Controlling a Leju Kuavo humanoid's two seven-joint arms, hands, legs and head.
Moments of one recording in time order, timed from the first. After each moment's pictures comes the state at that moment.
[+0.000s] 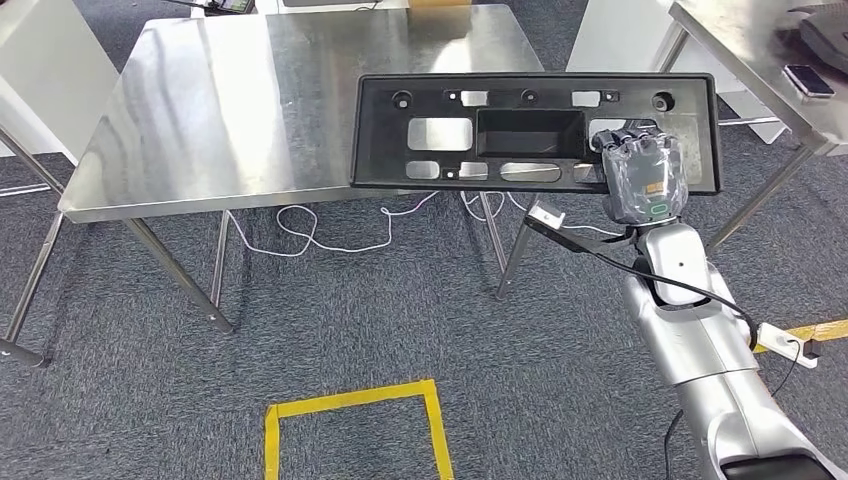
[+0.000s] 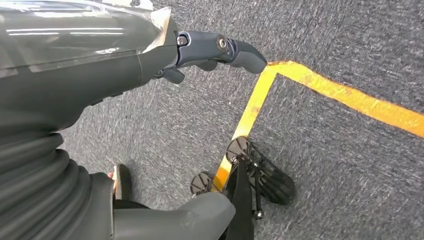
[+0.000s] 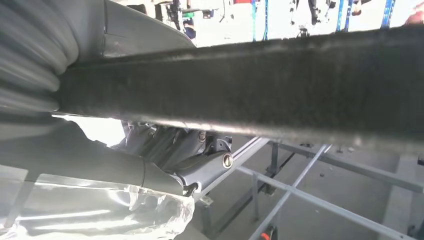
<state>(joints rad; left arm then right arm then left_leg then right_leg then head) -0.10 -0.18 1.39 -0.21 -0.66 0.21 -0.18 -0.67 -0.30 0.33 -1.16 1.38 -0.57 -0.01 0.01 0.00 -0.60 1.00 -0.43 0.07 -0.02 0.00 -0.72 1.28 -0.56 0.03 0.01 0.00</state>
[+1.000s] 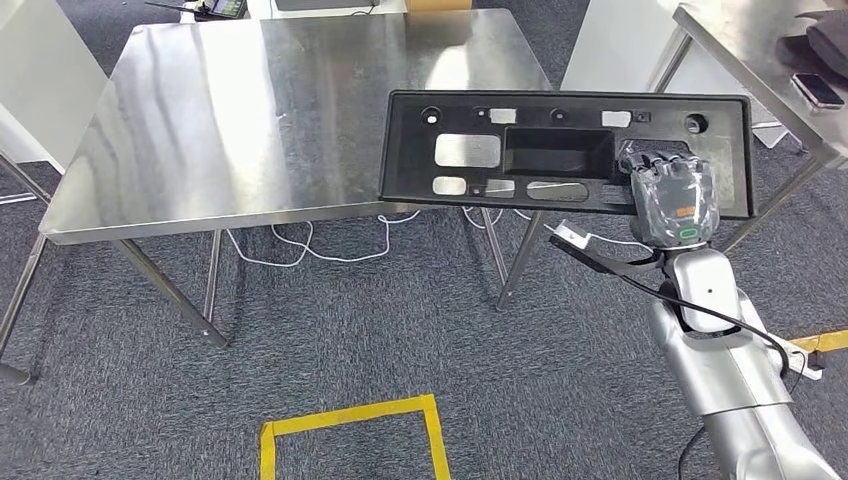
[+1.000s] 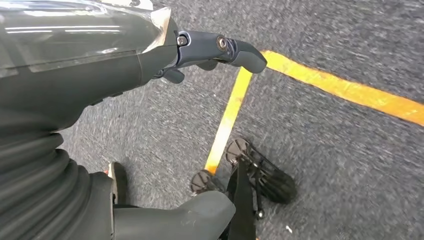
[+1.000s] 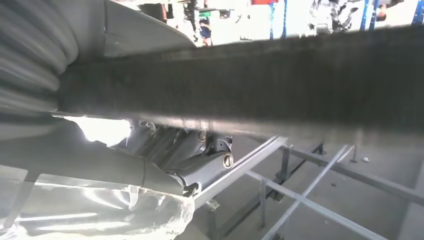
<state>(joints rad) -0.10 -0.17 1.38 -0.21 -0.68 0.18 -0.19 -0.54 -0.38 0.28 -1.29 1.38 -0.54 0.03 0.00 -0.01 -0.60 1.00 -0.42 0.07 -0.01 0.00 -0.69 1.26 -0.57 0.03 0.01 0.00</state>
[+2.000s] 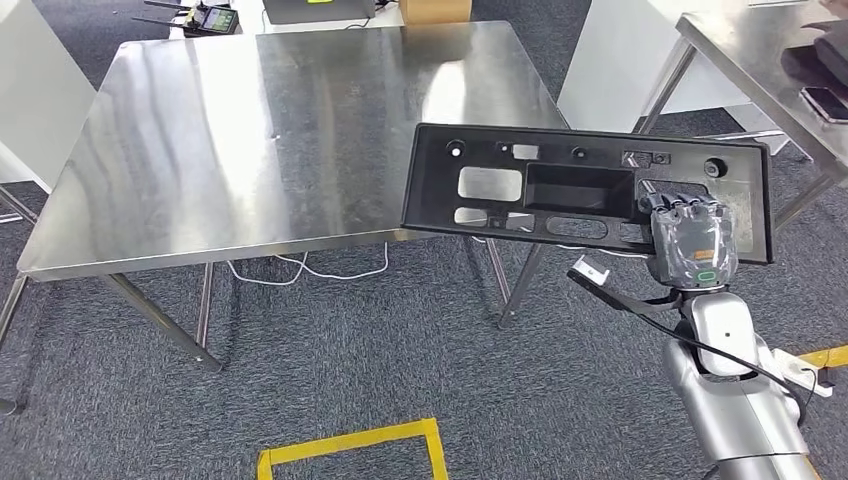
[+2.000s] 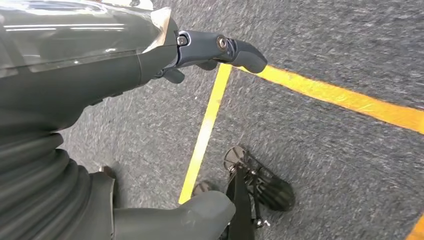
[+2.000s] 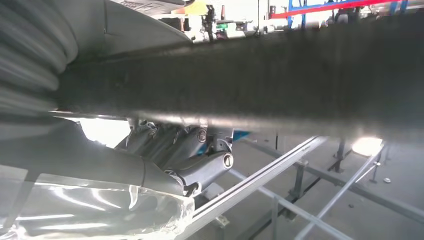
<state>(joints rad) -0.09 -0.15 1.37 -0.21 -0.71 0.18 -0.18 -0.37 -0.40 0.17 -1.38 1.38 -0.55 0.02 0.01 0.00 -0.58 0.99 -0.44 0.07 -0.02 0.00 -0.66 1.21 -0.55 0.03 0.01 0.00</state>
